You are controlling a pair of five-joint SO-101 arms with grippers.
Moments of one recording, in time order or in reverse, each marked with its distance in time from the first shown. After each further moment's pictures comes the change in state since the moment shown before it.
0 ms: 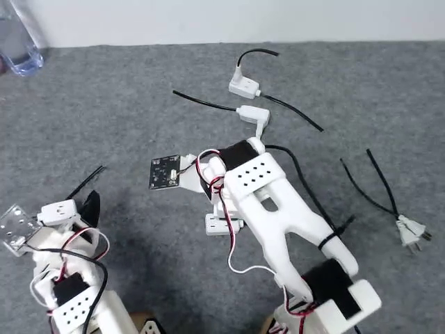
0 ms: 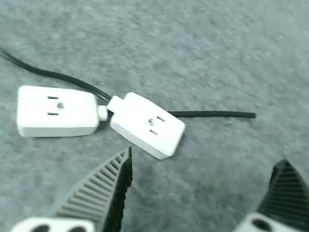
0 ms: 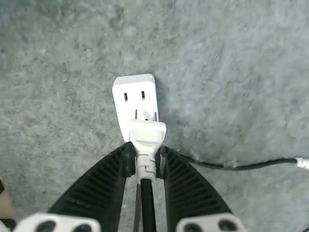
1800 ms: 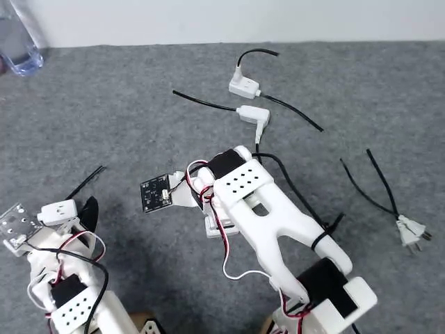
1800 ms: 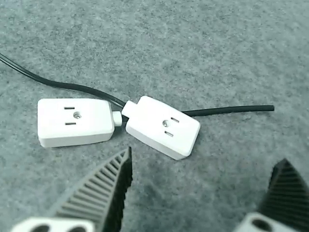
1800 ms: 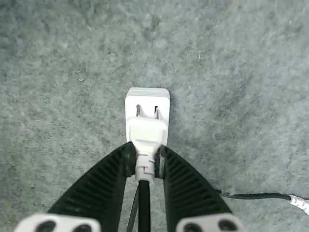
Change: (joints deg) left arm -2.2 0.0 0.0 0.0 -6.5; right arm -3.8 0.8 2.3 -1.8 6.7
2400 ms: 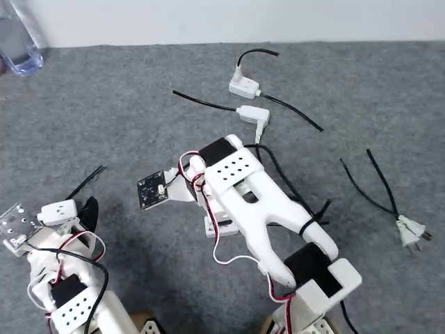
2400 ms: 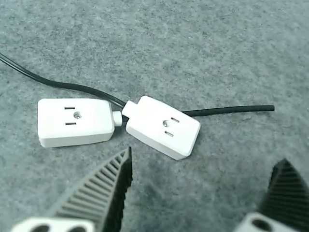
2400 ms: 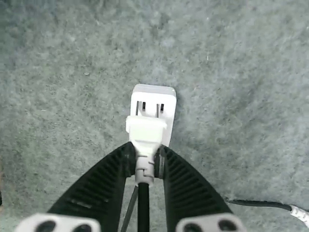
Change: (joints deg) left arm 0.0 0.0 0.0 0.0 0.0; right arm 0.2 8.4 -9.8 6.4 3.1
